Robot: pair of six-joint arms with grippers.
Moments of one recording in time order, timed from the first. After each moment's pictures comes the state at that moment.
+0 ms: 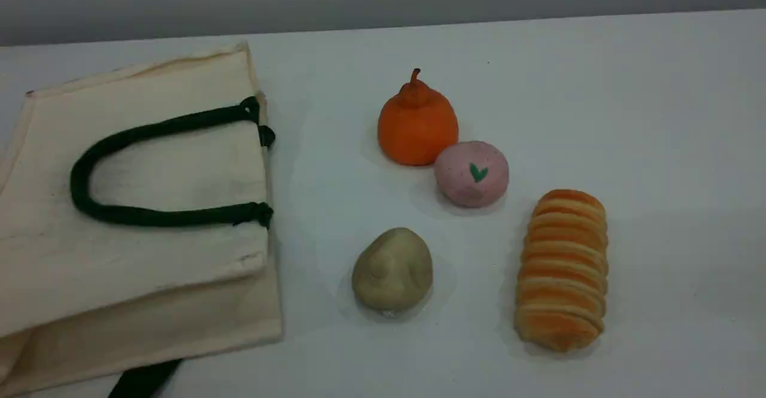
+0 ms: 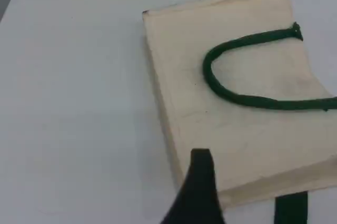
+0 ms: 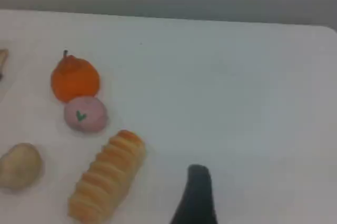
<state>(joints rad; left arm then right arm) 0.03 0.00 -0.50 0.00 1.08 0.02 0.03 0.00 -0.51 0.13 1.07 -0.11</state>
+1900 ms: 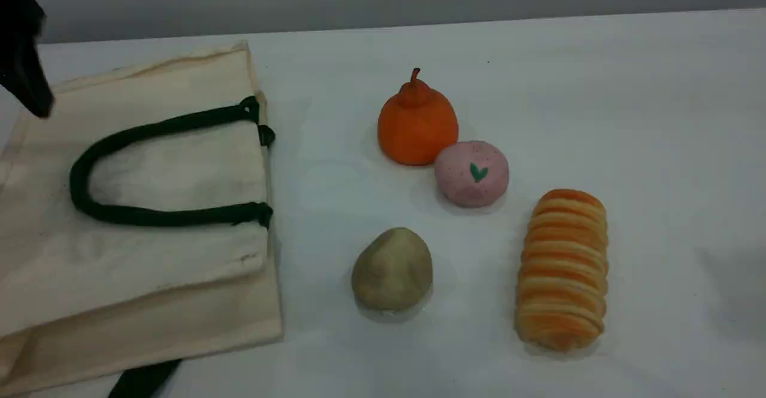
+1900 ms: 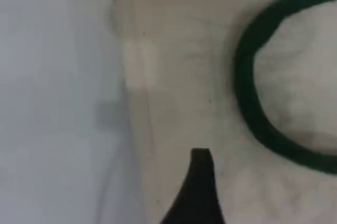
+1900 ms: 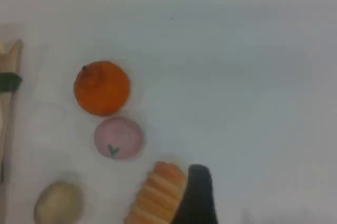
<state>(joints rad) -0.01 1.70 -1.00 0.03 0.65 -0.13 0.09 1.03 -0.94 0.24 0.82 -0.09</state>
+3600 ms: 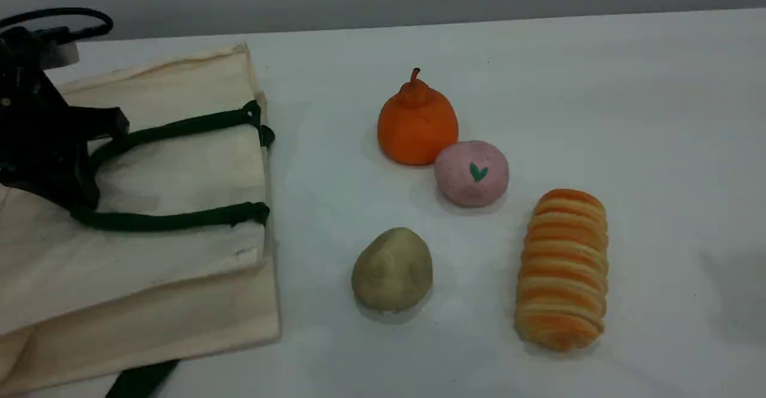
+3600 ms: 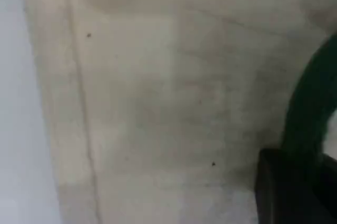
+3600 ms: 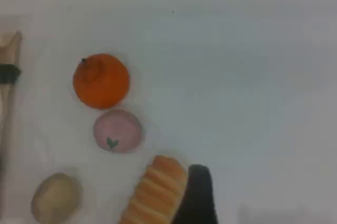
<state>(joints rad) -0.01 2.01 -1.01 -0.05 0.45 -0.09 0.09 1.03 -0.94 0.24 0.83 -0.11</state>
